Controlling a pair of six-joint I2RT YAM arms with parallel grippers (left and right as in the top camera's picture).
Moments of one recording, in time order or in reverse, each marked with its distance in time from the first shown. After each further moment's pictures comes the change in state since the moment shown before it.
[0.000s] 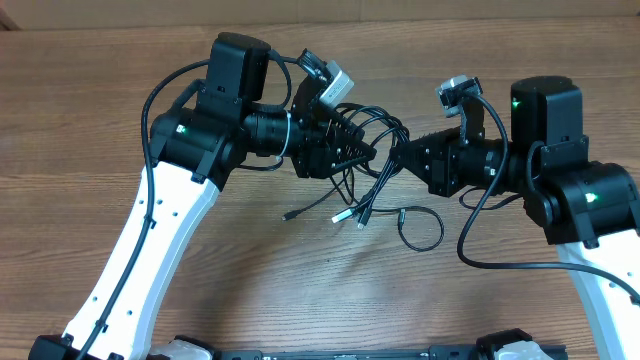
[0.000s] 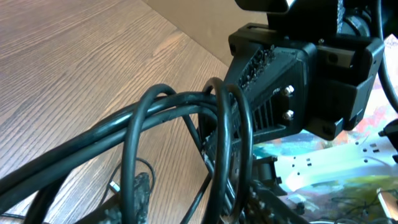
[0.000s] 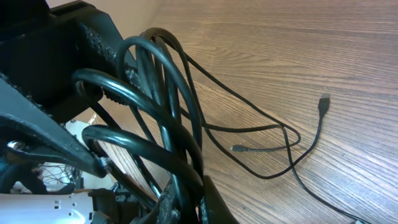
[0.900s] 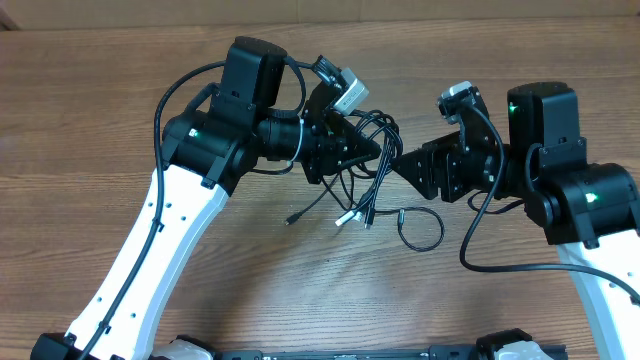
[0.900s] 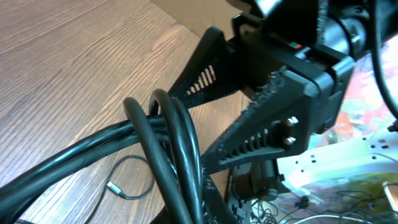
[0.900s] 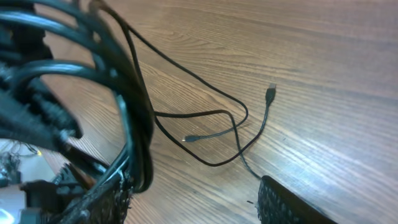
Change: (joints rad) left arm -0.050 0.000 0.000 0.006 -0.047 -0.003; right arm 0.000 0.000 0.000 -0.082 0.169 -0.159
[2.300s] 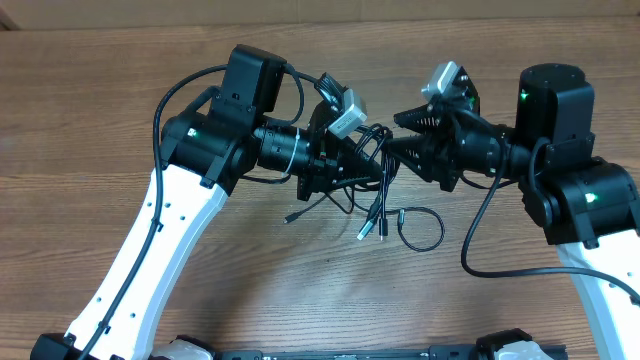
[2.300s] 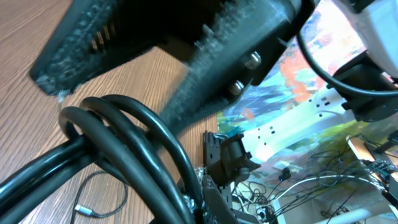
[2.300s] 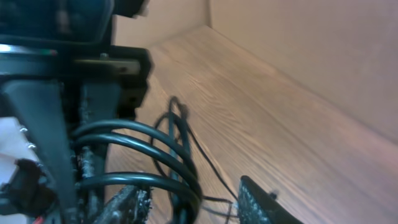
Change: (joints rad) left arm 0.000 0.000 0.000 -0.117 0.205 0.257; right arm 0.003 0.000 0.000 0.272 -0.246 -0.302
